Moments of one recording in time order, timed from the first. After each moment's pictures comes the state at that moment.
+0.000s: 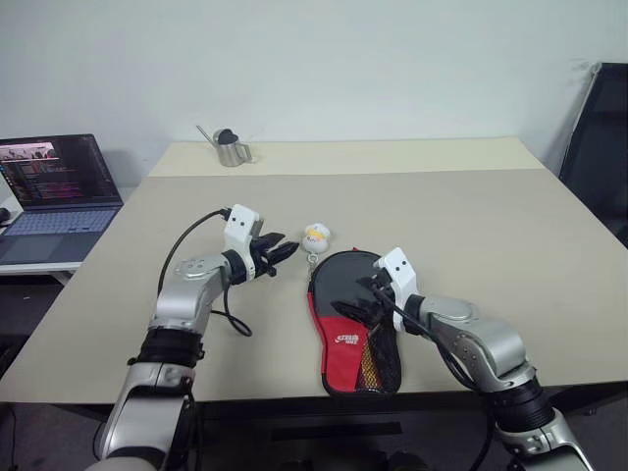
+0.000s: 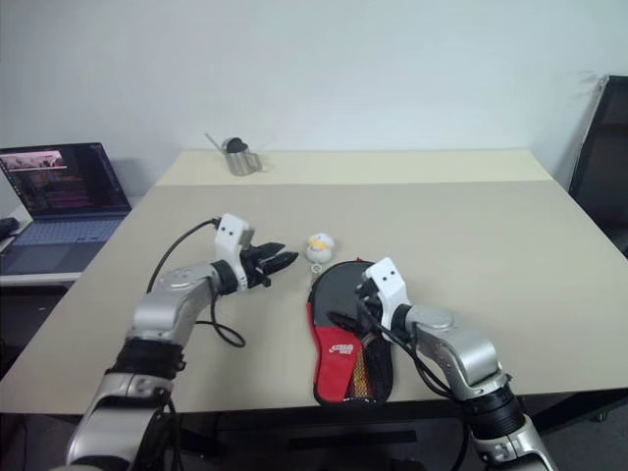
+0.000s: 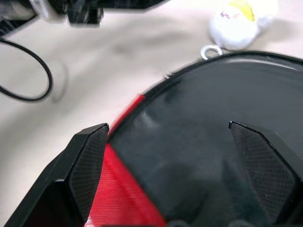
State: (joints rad) left arm -0.77 0.44 0.03 0.52 -0.25 0.36 -0.68; right arm -0.48 -0.27 0.23 -0.17 0.35 0.81 0.48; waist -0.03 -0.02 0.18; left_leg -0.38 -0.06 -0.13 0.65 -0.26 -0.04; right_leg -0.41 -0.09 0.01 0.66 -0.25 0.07
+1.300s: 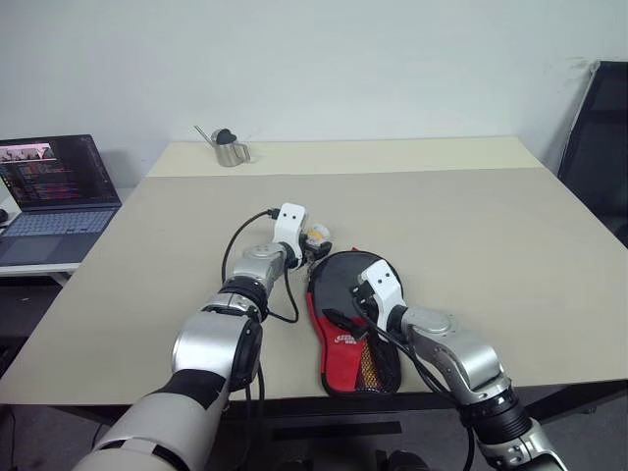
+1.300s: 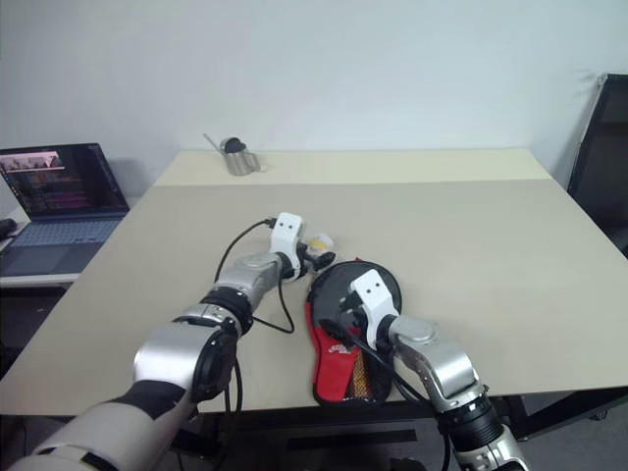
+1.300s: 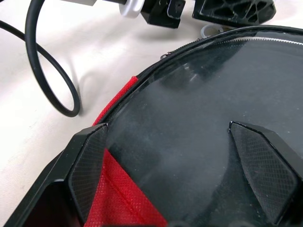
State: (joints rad) left arm -1.19 0.20 0.08 1.35 -0.03 0.11 -0.44; right arm -0.44 -0.18 0.27 -0.15 0.23 0.77 0.43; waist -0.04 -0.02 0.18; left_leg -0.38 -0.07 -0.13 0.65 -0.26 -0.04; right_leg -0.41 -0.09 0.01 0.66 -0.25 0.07
